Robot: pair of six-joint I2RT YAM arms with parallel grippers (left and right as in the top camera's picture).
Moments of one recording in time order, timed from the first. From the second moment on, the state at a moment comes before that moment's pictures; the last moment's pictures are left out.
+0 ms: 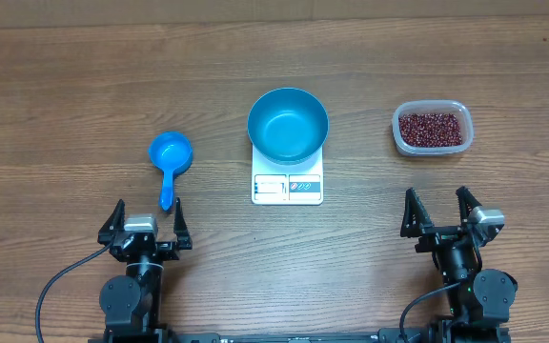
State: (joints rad) left arm 0.04 0.01 0.01 -0.08 0.01 0.02; right arm -0.08 0.01 0.02 -0.02 -0.19 0.23
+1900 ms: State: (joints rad) left arm 0.04 0.36 0.29 -0.20 0.01 0.05; right arm -0.08 0.01 0.02 -0.02 -0.19 0.23
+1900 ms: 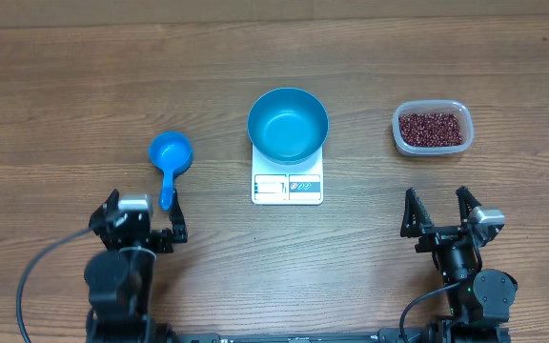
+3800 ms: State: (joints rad) left arm 0.13 1.75 1.41 -0.95 0.01 0.13; right arm -0.08 0.01 0.02 -0.02 -0.19 0.23
